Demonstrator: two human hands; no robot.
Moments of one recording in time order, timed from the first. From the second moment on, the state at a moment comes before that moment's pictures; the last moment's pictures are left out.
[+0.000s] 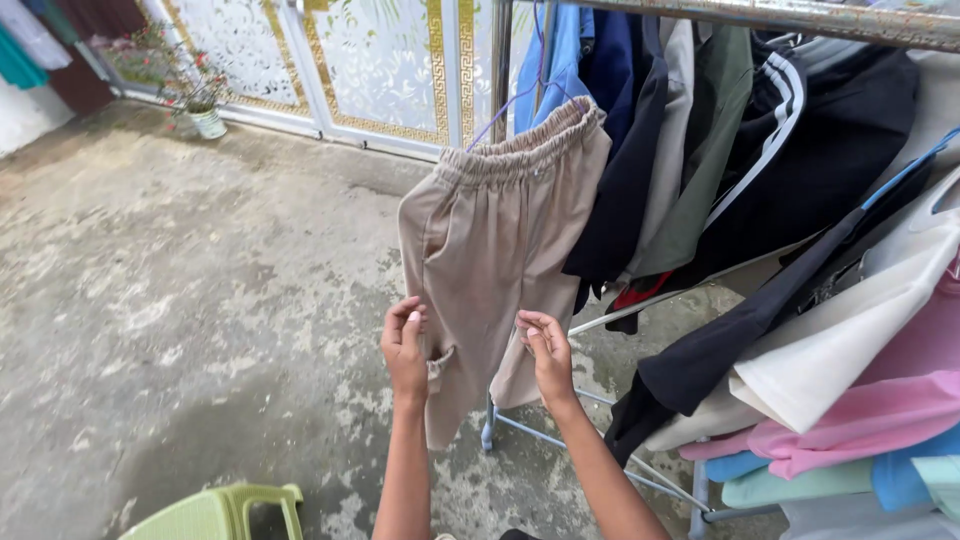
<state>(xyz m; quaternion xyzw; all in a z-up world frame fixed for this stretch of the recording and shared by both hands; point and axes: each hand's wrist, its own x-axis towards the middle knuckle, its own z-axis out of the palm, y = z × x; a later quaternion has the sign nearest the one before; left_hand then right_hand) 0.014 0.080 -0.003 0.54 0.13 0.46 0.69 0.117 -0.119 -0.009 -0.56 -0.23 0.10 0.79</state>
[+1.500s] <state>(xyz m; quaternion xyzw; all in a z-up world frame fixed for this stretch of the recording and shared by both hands) 0.091 0.140 0.246 0.56 -0.34 0.08 0.75 0.091 -0.001 0.215 -0.65 -0.42 -0.23 0.59</state>
